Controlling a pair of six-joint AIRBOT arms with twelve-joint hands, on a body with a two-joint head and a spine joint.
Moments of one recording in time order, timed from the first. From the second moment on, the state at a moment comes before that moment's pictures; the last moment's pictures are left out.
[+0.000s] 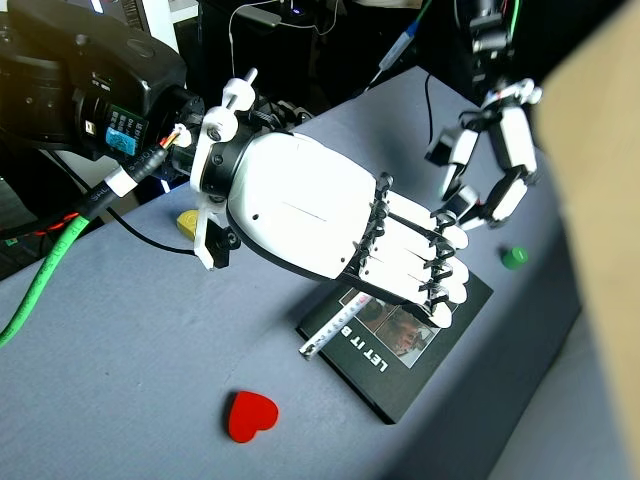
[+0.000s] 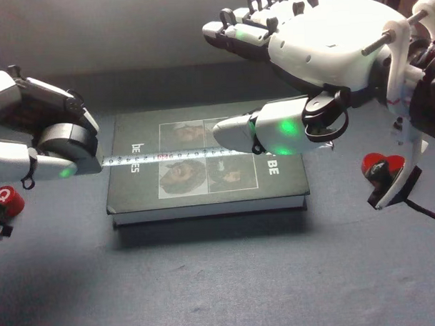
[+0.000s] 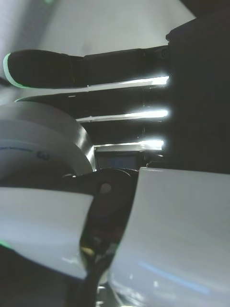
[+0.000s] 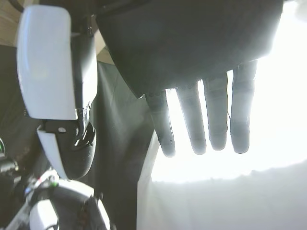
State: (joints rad) left arm 0.94 -0.86 1.27 0.10 -0.70 -0.05; right arm -0.15 -1.06 0.74 1.33 0.57 -2.36
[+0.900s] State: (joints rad) left arm 1.23 -0.87 1.09 -0.17 -0.78 0.07; right arm -0.16 -1.06 0.74 1.33 0.57 -2.36
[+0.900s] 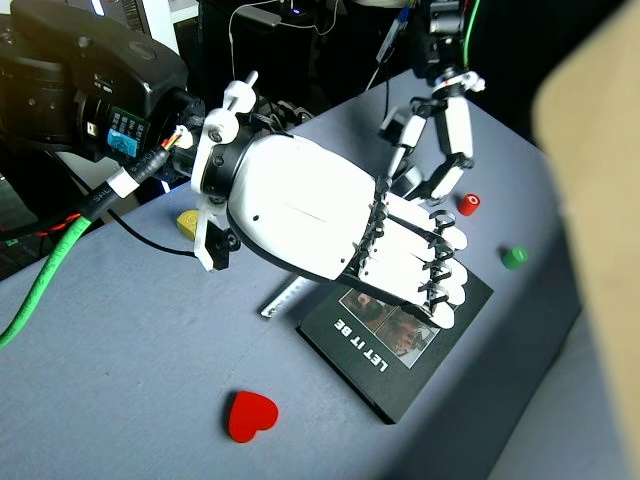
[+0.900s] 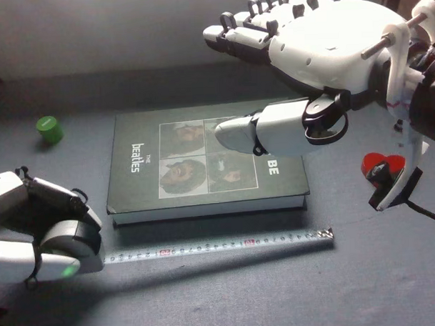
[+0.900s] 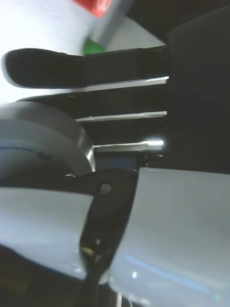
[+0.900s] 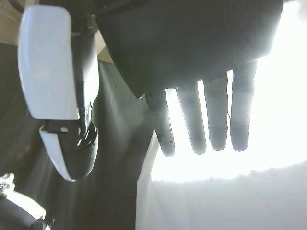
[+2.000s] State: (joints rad) left arm 1.09 -0.81 1.18 -0.12 -0.72 0.21; right arm -0.16 -1.07 0.74 1.33 0.56 -2.37
